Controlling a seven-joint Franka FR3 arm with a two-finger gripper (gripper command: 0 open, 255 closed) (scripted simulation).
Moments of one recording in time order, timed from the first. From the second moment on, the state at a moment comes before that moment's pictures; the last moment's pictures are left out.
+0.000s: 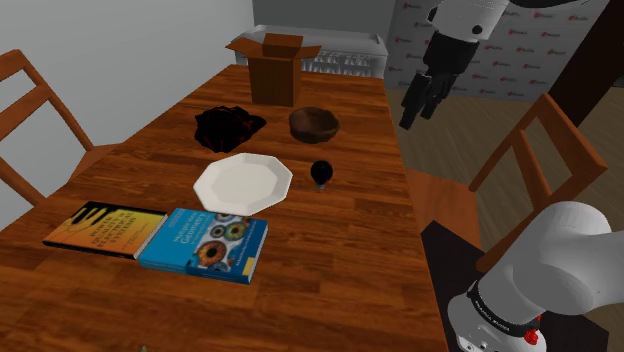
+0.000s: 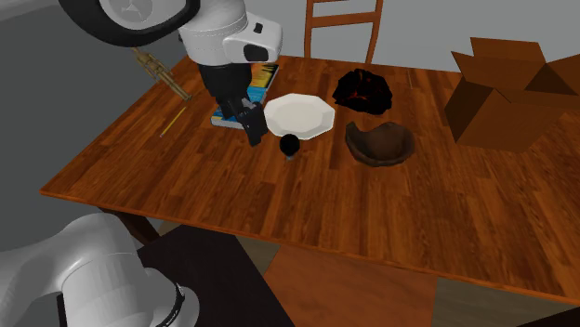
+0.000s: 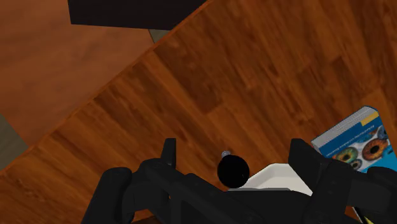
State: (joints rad) arm 0.00 -0.79 0.04 -2.29 0.11 1.60 0.00
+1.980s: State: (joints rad) arm -0.09 -0.25 0.35 -2.42 -0.01 2.40 0.36
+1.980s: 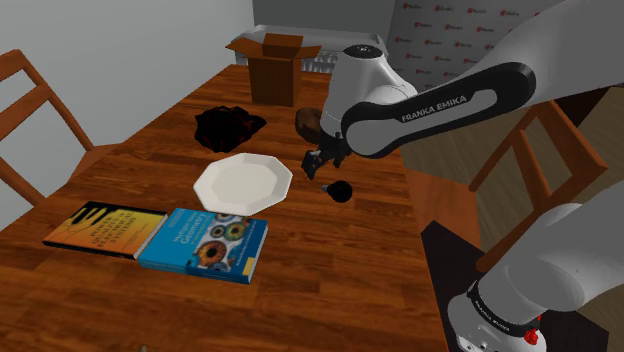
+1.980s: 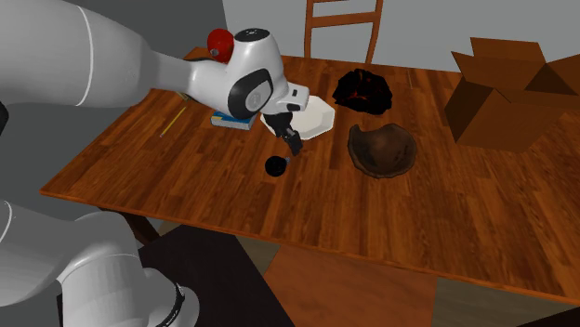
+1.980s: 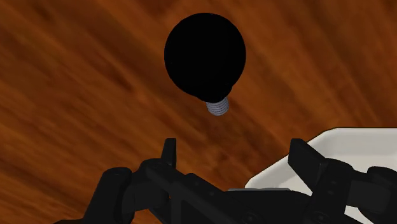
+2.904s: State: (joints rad) arm -0.09 -0.25 0.35 -2.42 -0.01 2.40 0.36
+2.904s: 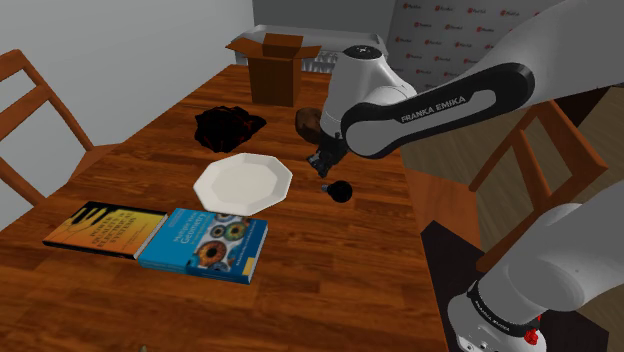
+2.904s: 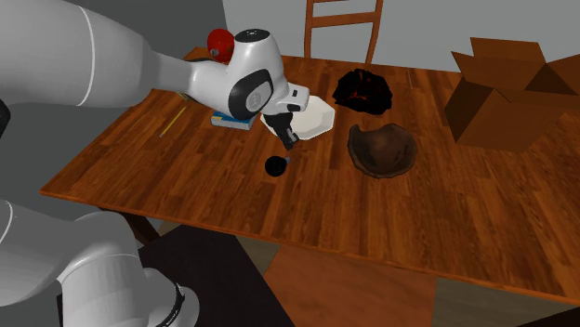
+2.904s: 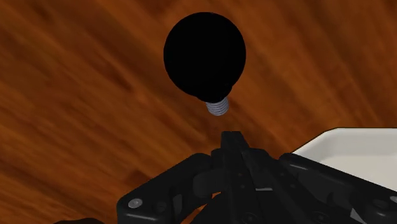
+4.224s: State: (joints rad) arm -0.05 -0.22 0.27 -2.44 0.12 2.18 0.12
